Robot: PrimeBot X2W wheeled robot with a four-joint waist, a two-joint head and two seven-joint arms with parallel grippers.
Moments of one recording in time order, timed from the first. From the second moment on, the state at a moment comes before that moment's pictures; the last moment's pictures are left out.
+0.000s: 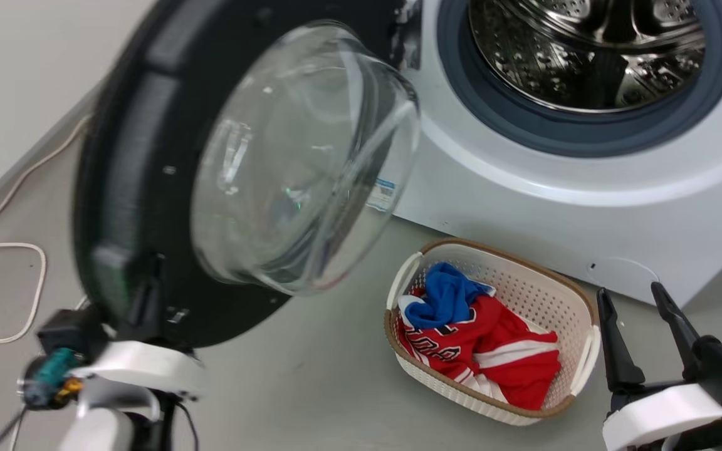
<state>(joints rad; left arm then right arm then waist) -0.12 0.29 -0.17 0.06 -0.48 0.15 -0.16 0.09 -0.05 -0.04 -0.15 0.06 0.13 -0.01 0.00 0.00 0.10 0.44</state>
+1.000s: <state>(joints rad) -0.38 0.48 0.06 0.51 -0.56 0.04 -0.26 0.00 -0.07 -0.05 -0.11 0.05 0.13 -0.04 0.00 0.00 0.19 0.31</state>
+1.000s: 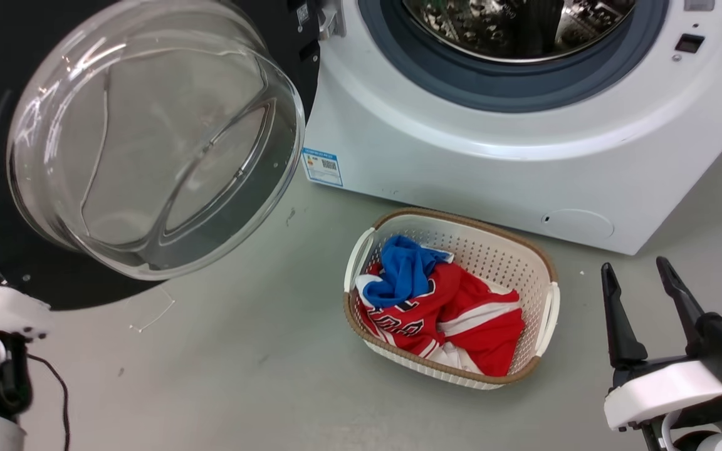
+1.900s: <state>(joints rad) 0.01 0.30 -0.20 0.09 -0.40 0.08 -0.18 0.10 -0.05 -0.03 -0.04 0.07 0.13 -0.06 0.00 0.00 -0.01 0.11</state>
